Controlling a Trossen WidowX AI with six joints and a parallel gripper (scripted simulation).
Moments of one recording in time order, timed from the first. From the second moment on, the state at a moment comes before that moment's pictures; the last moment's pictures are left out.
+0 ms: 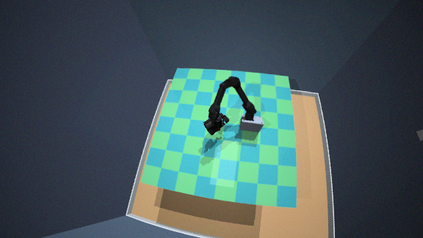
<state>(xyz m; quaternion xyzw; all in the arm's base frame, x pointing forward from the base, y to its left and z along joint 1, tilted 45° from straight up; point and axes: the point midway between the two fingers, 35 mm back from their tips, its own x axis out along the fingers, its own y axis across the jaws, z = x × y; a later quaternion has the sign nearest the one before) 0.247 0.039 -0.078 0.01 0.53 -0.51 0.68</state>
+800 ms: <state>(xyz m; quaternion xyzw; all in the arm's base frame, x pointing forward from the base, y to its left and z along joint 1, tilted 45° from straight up) 0.308 -0.023 0.031 0.01 0.52 -0.51 0.68</state>
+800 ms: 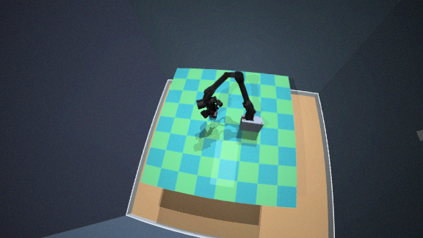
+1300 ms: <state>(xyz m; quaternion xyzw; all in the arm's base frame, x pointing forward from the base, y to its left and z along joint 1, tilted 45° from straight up) 0.315 -0.053 0.072 0.01 0.52 -0.52 0.68</state>
